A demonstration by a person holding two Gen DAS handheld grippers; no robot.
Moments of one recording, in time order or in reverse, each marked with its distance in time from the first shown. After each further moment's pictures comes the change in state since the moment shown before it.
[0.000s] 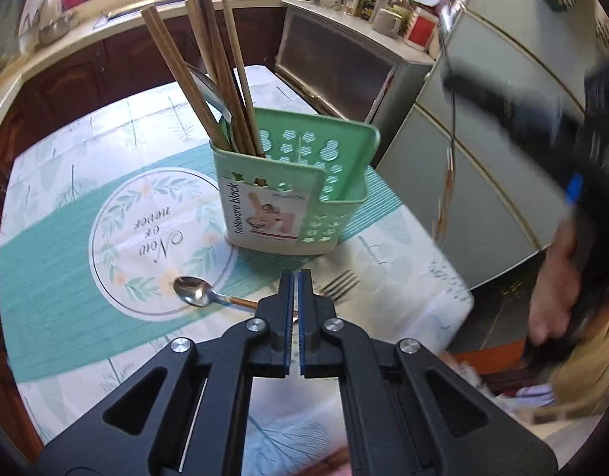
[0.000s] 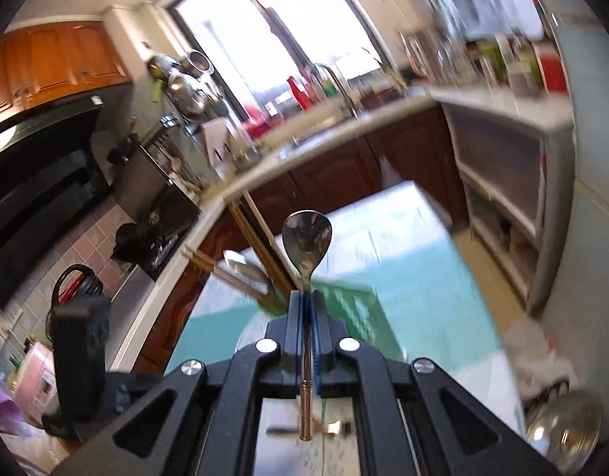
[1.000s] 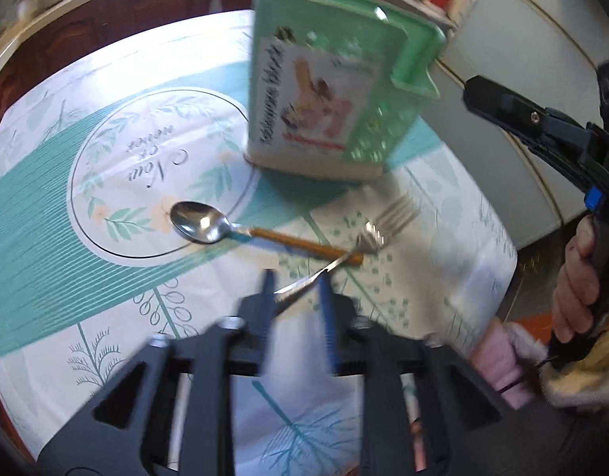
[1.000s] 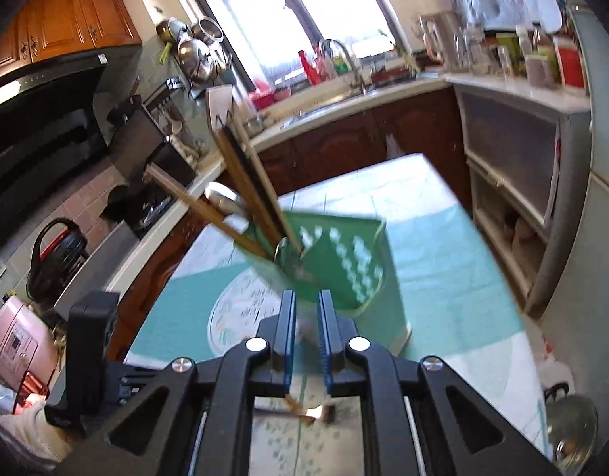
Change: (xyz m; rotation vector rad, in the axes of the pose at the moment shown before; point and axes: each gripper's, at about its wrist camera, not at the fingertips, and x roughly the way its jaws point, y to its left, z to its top) left arm 0.067 0.032 -0.053 -0.017 0.118 -0.008; right arm 0.038 -0.016 -0.057 -0.049 0.131 -0.011
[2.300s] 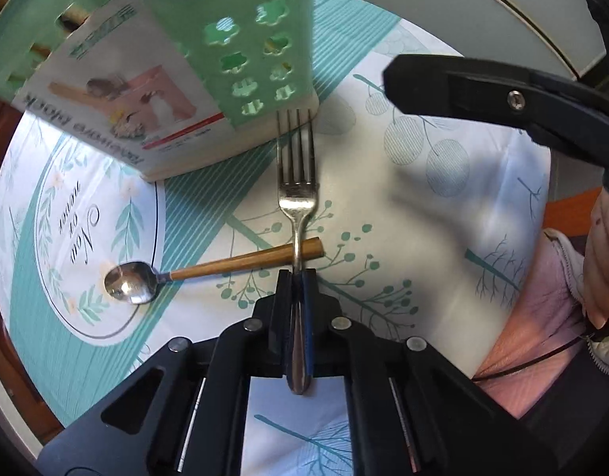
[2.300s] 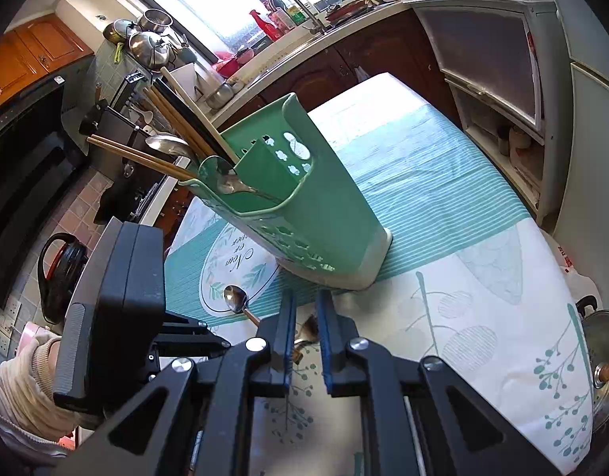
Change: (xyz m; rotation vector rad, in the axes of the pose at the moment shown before) left arm 0.081 -0.081 0.034 0.372 0.320 0.096; right arm 0.020 -0.045 -0.041 0.207 0.143 0.035
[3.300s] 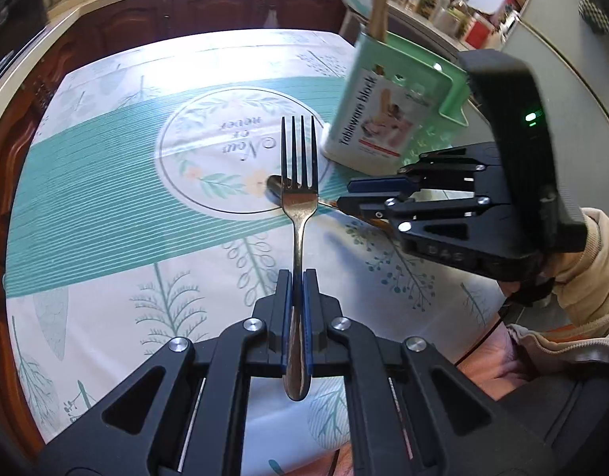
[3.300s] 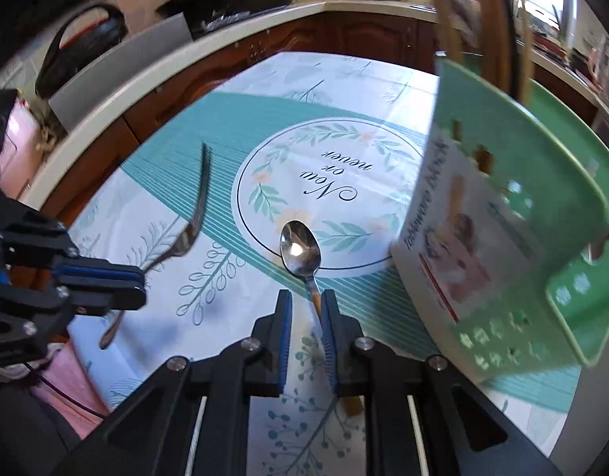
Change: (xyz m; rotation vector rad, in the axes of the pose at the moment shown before) left arm -0.088 0.094 -0.159 -0.562 -0.388 -0.049; right arm 0.115 0.131 -0.007 -0.730 0.388 -0.075
